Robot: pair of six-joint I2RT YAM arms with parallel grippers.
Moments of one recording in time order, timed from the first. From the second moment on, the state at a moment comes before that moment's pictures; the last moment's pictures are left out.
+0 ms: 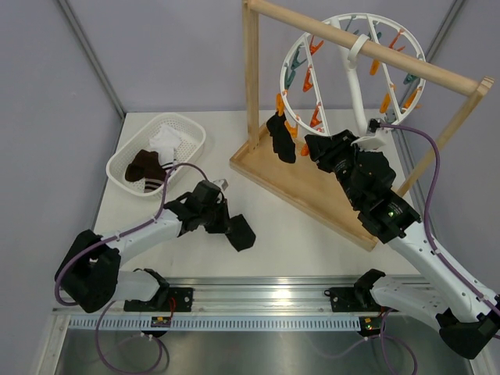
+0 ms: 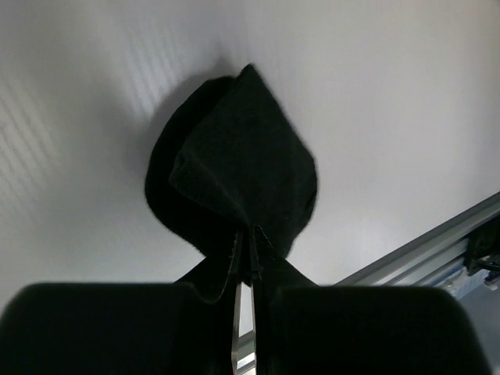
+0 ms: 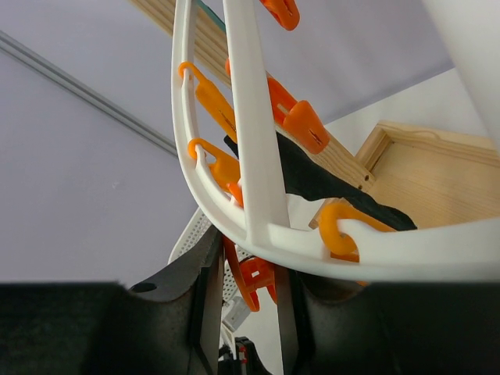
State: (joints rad) left arm -0.63 1.29 0.71 -0.34 0.19 -0.63; right arm 0.65 0.94 1.05 -0.11 0.36 0.78
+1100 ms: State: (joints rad) left arm -0.63 1.19 0.63 -0.42 0.06 -0.78; right arm 0.65 0.92 1.04 -0.11 0.37 0.77
